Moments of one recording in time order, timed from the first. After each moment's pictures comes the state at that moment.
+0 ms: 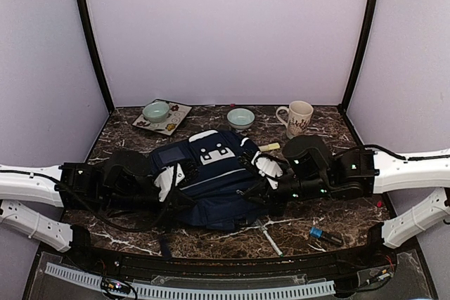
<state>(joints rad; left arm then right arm) -1.23 1.06 0.77 -0.35 -0.10 -0.07 1.20 1.23 0.89 -0.31 -0.02 0.10</state>
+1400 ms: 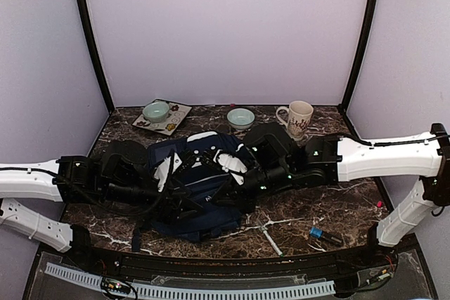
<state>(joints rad) -1.20 1.05 0.82 -0.39 0.03 -0.28 1.22 1.51 1.17 -0.34 -0.26 0.08</state>
